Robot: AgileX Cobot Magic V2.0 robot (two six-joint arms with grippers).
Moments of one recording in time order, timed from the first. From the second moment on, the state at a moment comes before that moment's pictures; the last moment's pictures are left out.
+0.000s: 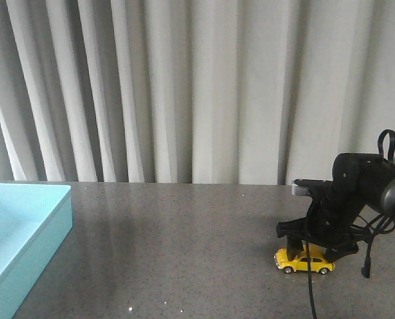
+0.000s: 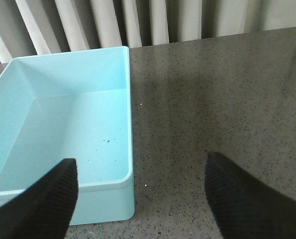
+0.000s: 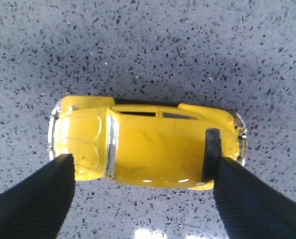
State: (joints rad) left arm -0.03 0.70 -0.68 -0.03 0.45 0.05; right arm 0.08 2.18 -1.96 0.06 1.14 0.07
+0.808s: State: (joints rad) left arm -0.03 0.70 -0.68 -0.03 0.47 0.05; right arm 0.06 2.20 -1.97 -0.04 1.15 0.14
